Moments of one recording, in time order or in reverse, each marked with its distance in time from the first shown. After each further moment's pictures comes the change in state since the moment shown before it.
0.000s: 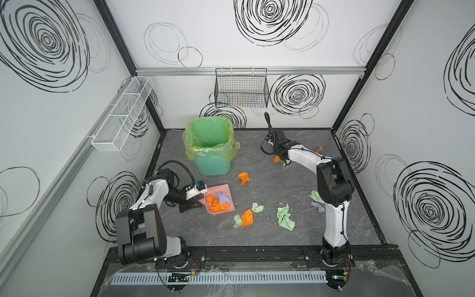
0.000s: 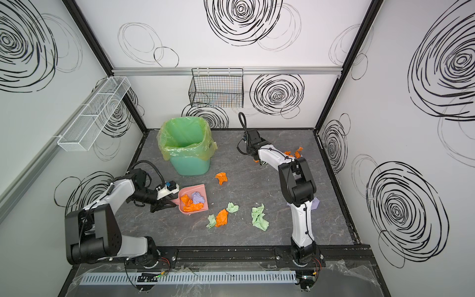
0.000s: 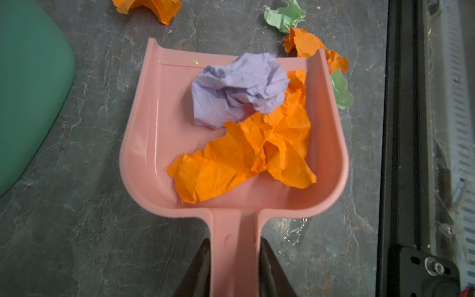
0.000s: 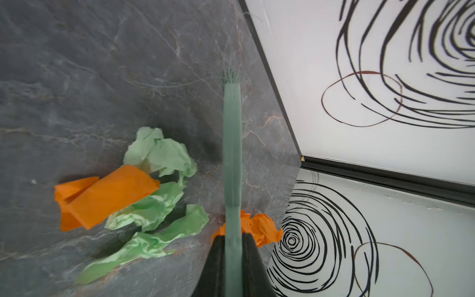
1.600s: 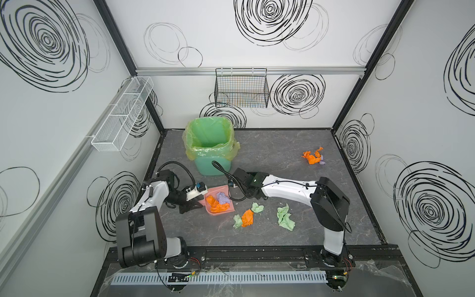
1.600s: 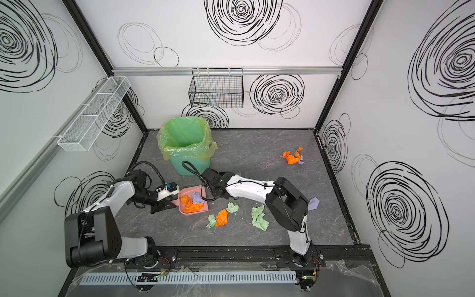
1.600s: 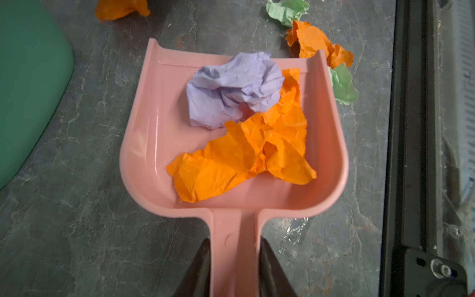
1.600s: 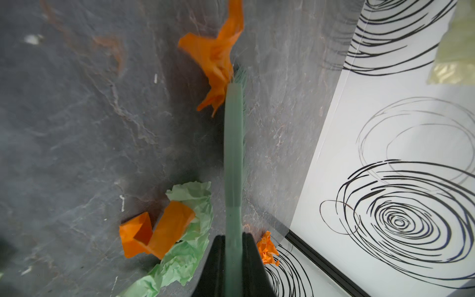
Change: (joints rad) left arm 0.005 -0.029 -0.028 0.026 -0.014 -0.014; right arm 0.596 -0.157 -0.178 -0.222 0.045 -0.026
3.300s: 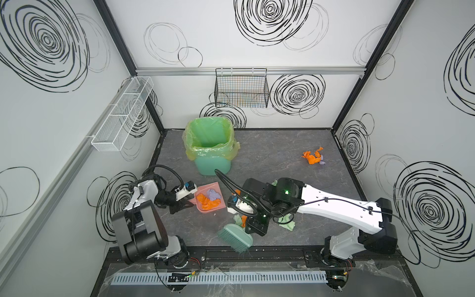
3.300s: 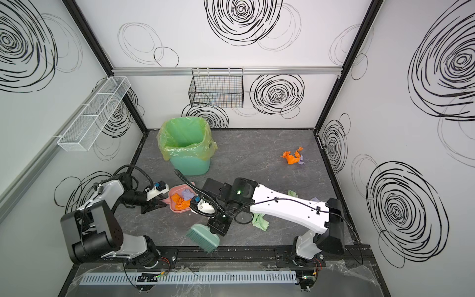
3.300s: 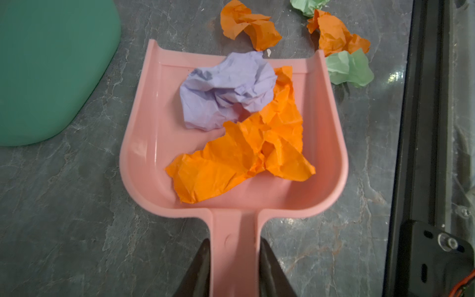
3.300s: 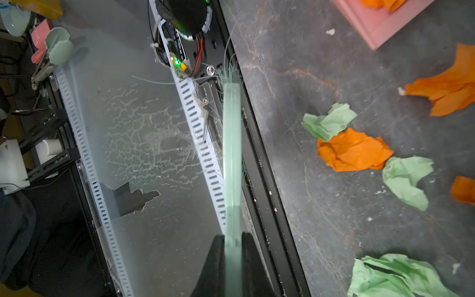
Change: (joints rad) left arm 0.202 0.048 0.052 -0.106 0.002 0.171; right arm 0.214 -0.382 0.119 -0.552 -1.082 0.824
